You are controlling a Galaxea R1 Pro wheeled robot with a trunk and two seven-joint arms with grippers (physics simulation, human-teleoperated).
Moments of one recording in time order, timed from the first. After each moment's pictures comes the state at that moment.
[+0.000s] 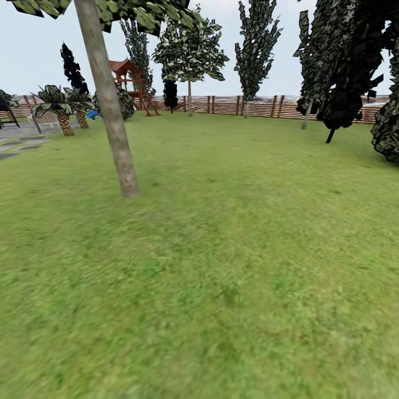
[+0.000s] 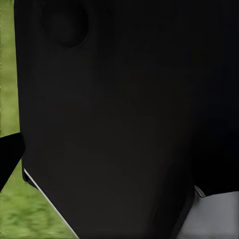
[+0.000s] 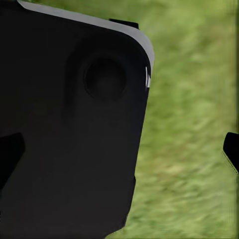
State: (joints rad) left arm 0.00 -0.06 0.07 -0.10 0.07 -0.02 -0.01; right arm -0.05 -0.04 0.02 -0.02 0.12 -0.18 -0.01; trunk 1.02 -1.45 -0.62
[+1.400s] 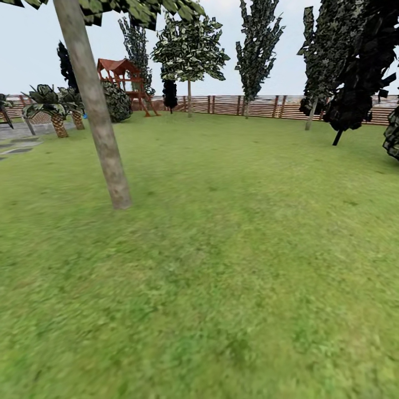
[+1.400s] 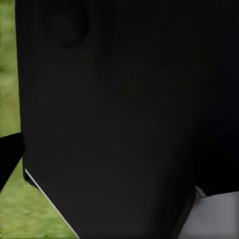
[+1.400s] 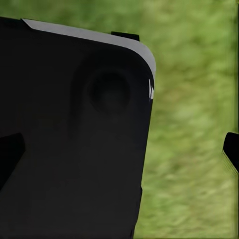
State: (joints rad) left arm 0.00 -0.06 0.07 -0.10 0.07 -0.02 -0.01; right arm -0.05 -0.03 0.01 -0.03 0.10 -0.21 -0.01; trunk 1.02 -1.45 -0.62
